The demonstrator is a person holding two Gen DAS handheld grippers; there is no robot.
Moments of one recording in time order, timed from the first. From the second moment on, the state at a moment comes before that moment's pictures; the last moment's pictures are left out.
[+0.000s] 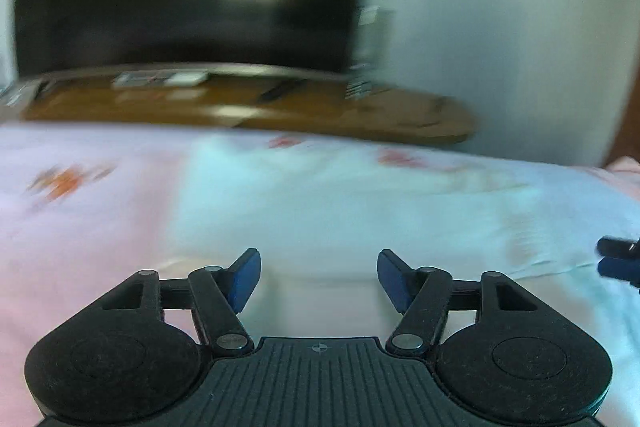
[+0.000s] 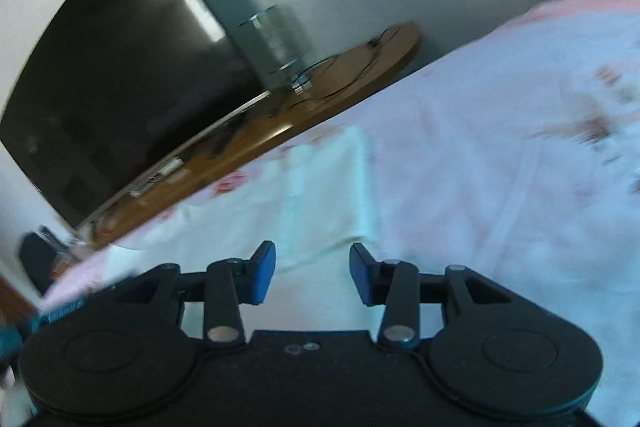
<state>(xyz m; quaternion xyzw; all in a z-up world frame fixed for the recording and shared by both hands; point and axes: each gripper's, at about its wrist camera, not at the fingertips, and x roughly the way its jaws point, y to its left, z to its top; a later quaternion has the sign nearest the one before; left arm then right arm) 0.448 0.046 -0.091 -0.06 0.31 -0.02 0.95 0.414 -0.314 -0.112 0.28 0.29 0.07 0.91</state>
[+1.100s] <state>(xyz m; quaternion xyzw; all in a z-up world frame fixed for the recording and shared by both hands) 0.473 0.087 -0.127 -0.06 0.34 -0.02 0.94 0.449 -0.315 -0.114 0.22 0.28 0.04 0.93</state>
